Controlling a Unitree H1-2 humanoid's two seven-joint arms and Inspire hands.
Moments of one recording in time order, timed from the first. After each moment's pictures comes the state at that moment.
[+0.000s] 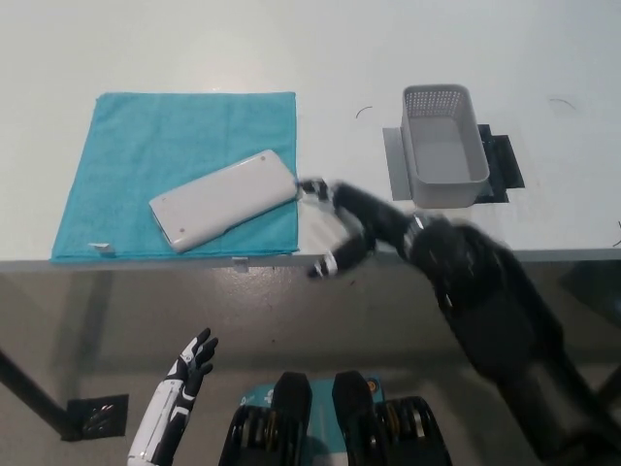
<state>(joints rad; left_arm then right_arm) 0.04 0.11 -0.05 0.17 0.11 -0.33 -0.05 -0.71 -0.05 0.26 0.45 -0.45 0.23 0.46</state>
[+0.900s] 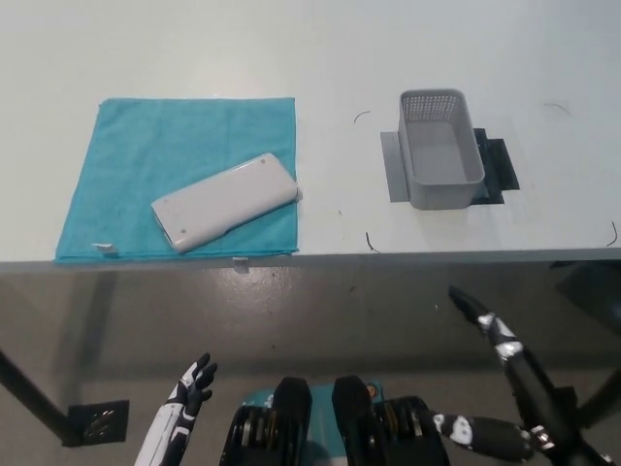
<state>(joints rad) 0.09 0.11 -0.05 0.21 0.11 -0.33 -0.05 0.12 -0.06 0.03 -0.38 -0.25 -0.05 0.32</state>
